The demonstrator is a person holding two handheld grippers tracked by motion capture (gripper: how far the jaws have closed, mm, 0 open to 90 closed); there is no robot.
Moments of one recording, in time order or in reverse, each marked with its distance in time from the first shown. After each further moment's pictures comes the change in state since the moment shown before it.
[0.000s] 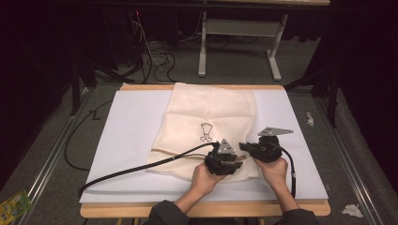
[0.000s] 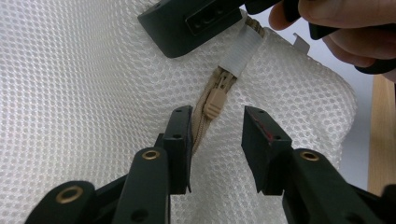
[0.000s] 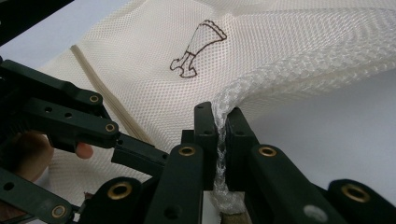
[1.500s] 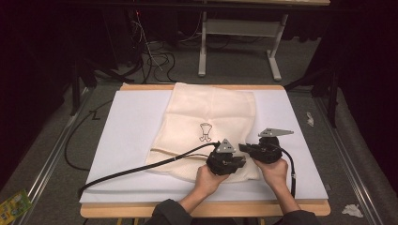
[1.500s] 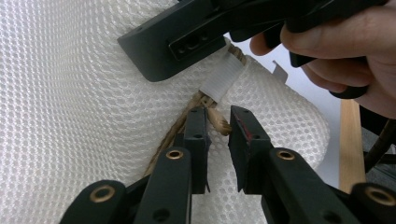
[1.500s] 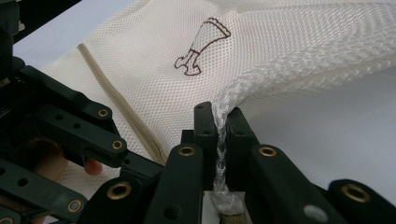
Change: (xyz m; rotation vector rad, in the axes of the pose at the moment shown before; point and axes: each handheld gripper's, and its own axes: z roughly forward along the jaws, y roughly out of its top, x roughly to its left) left arm 0.001 0.001 0.006 -0.058 -0.088 -0.046; right arm 0.001 -0.002 -0.001 -0.002 0.022 0.000
